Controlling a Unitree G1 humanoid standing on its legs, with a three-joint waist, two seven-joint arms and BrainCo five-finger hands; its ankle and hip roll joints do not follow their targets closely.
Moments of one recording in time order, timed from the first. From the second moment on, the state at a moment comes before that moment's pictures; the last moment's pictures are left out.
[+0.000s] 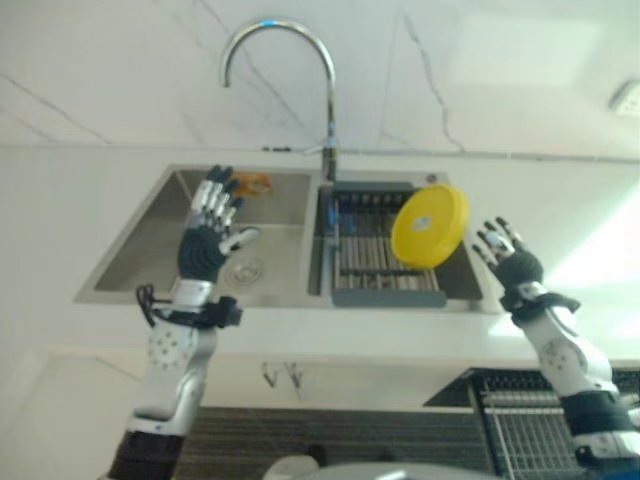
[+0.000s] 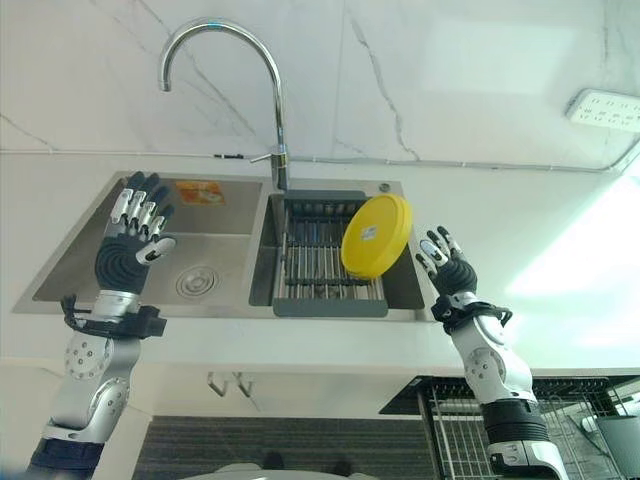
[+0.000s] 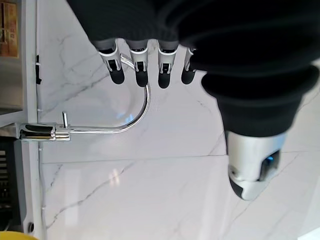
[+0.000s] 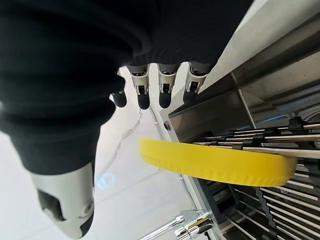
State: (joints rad) left arm 0.03 0.45 0.00 -0.25 -0.49 -0.26 0.03; right arm -0.18 -0.47 -0.05 0.19 0.89 0.13 0.04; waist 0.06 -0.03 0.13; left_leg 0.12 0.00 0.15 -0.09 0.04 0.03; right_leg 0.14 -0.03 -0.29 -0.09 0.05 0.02
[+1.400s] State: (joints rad) left arm -0.02 0.49 0.00 -0.21 -0.50 -0.26 0.09; right arm -0.33 -0.56 -0.01 0.39 0.90 0.25 0.03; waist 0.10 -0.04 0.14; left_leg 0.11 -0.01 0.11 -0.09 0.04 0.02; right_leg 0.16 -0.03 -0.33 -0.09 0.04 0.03
